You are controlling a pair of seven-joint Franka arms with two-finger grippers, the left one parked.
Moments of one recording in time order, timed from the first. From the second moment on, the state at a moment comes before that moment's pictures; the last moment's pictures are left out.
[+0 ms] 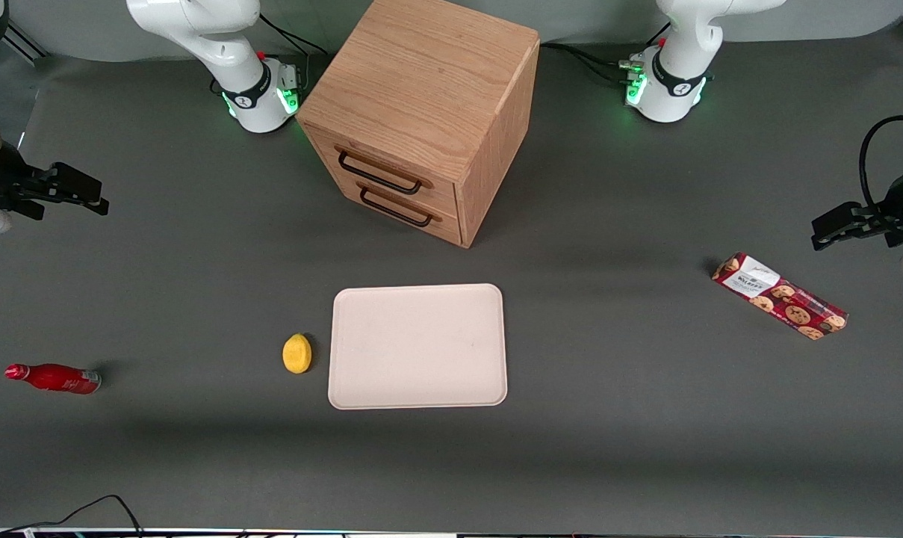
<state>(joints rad) 0.02 0.01 -0.02 -1.53 0.00 1.48 -0.04</state>
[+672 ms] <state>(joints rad) 0.01 0.01 -0.02 -1.53 -0.01 1.48 -0.04</state>
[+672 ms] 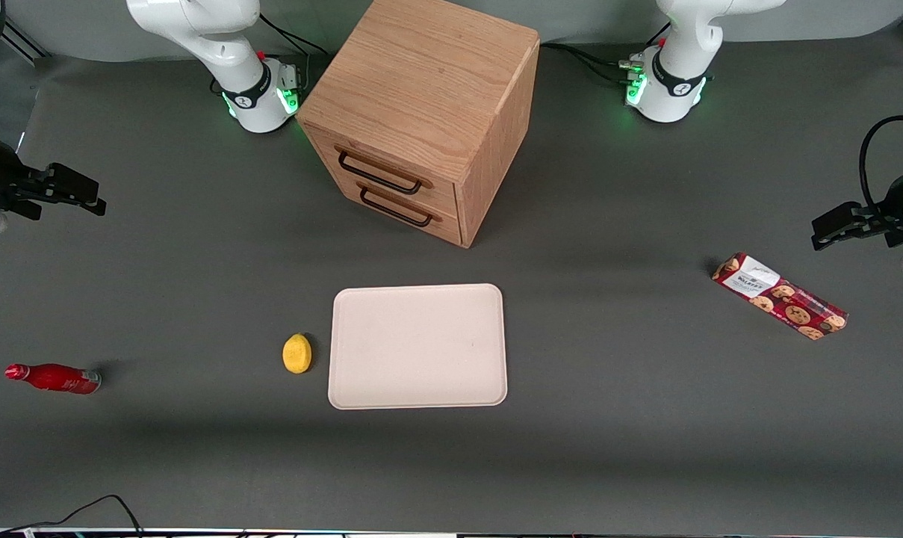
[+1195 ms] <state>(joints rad) 0.12 0.01 0.03 -1.53 0.00 1.45 -0.05</state>
